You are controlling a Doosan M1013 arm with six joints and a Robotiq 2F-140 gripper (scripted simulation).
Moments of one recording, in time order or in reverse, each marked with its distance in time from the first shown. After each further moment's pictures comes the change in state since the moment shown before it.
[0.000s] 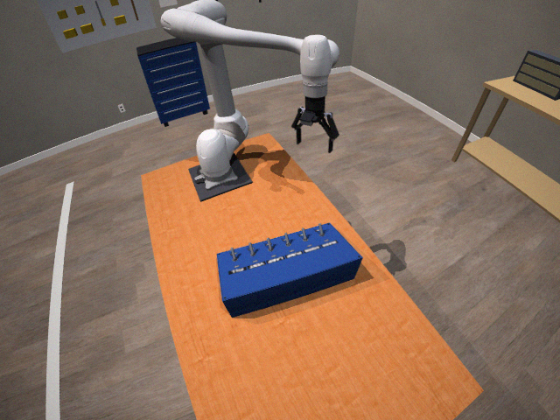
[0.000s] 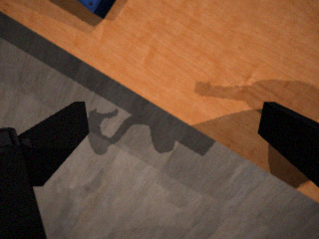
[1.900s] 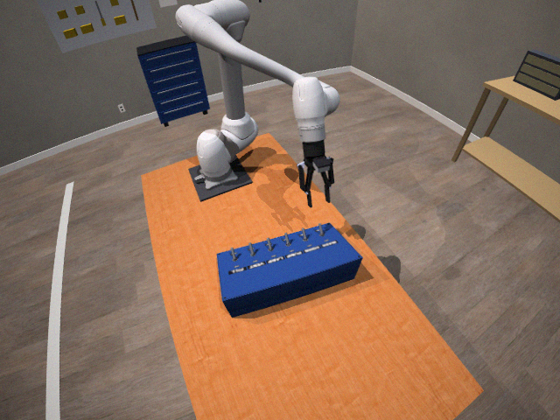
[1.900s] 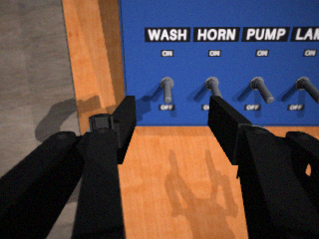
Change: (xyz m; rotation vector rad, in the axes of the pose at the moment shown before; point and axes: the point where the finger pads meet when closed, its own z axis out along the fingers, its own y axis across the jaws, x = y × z) arm 0.186 -0.115 0.096 0.132 0.288 -0.868
